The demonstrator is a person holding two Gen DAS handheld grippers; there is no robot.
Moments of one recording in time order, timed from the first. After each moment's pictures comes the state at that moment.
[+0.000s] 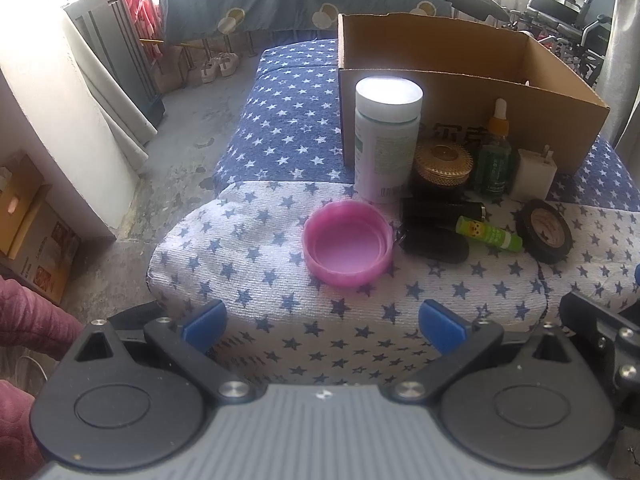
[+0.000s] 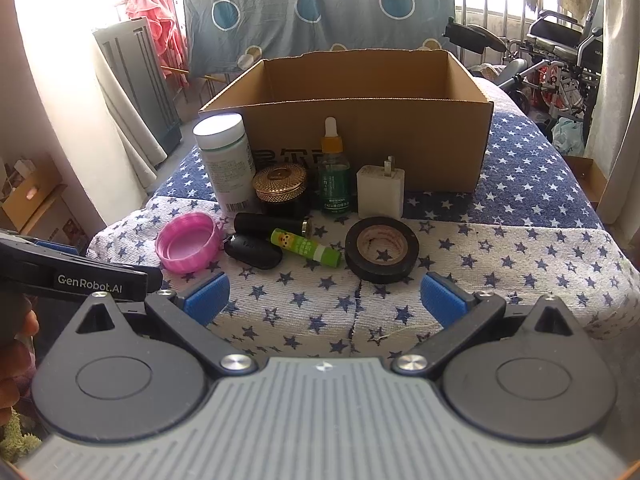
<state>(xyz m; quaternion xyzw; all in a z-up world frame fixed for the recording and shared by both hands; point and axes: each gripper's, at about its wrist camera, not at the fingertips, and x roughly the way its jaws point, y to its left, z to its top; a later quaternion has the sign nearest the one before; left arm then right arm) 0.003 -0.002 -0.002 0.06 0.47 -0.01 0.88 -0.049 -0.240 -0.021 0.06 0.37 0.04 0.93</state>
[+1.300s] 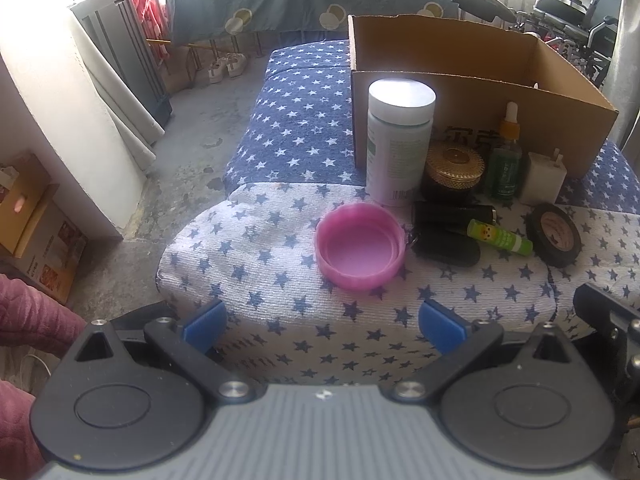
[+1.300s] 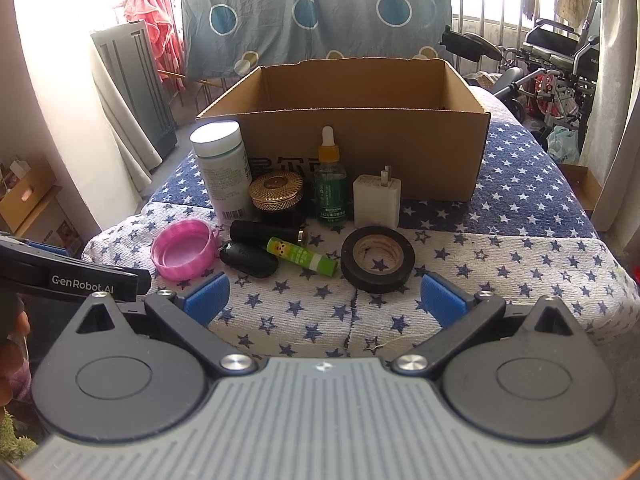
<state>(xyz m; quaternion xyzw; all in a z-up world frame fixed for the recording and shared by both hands) 0.006 0.001 0.000 0.06 0.47 0.00 0.88 -0.047 -0.238 -0.018 0.05 0.36 0.03 0.93</state>
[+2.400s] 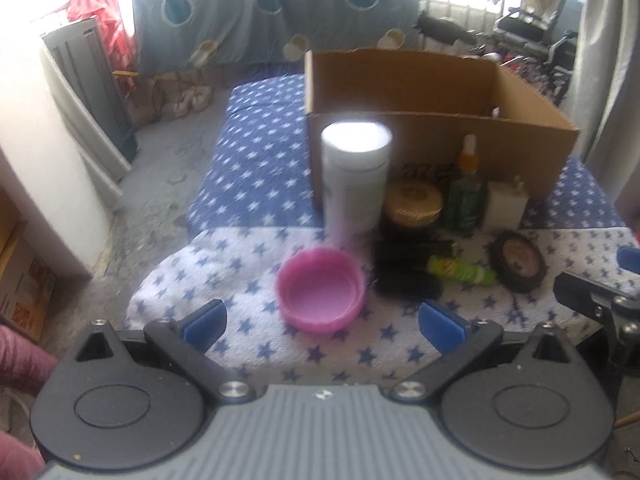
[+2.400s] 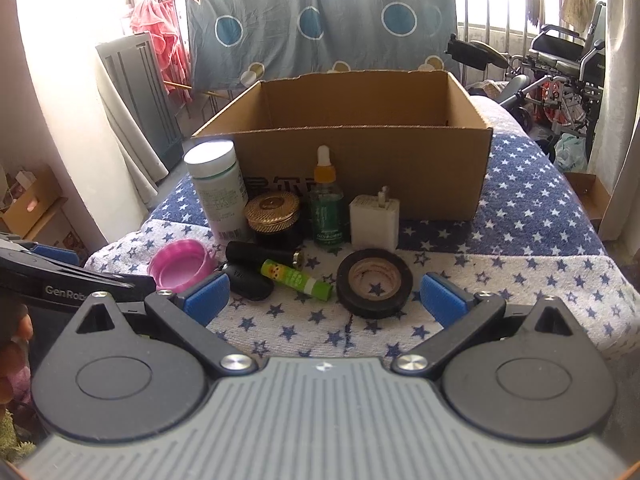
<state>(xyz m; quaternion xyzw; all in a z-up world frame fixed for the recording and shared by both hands) 0.014 -0.012 0.009 0.06 0.43 -0.08 0.90 -0.032 -0.259 -0.016 0.06 0.34 0.05 0.94</state>
